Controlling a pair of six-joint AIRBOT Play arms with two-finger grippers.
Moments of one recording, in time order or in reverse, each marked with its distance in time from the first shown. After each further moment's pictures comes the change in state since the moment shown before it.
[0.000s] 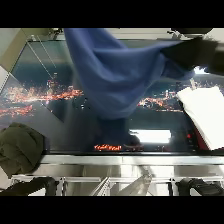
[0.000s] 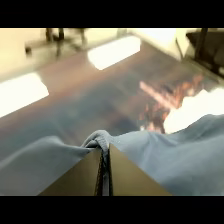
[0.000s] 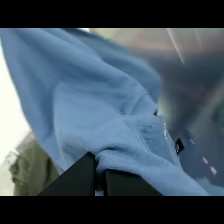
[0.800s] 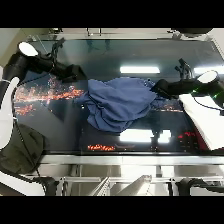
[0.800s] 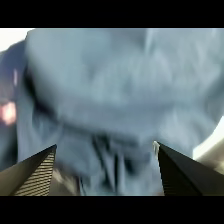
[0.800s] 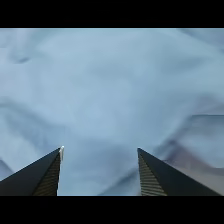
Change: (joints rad) left arm 0.177 -0.470 -0.192 -0.001 -0.212 -0.075; right arm -0.118 -0.536 -0.097 -0.241 -0.117 0.125
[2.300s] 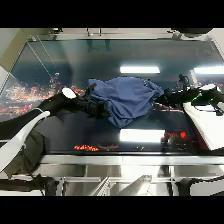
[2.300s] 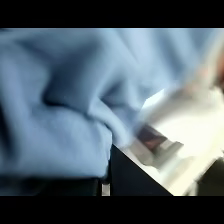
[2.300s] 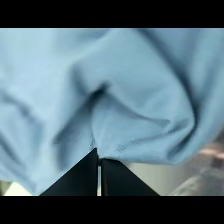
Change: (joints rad) left arm -0.330 0.185 -0.610 -0.274 0.349 -0.019; right arm -0.166 -0.225 0.004 0.276 0.213 -0.310
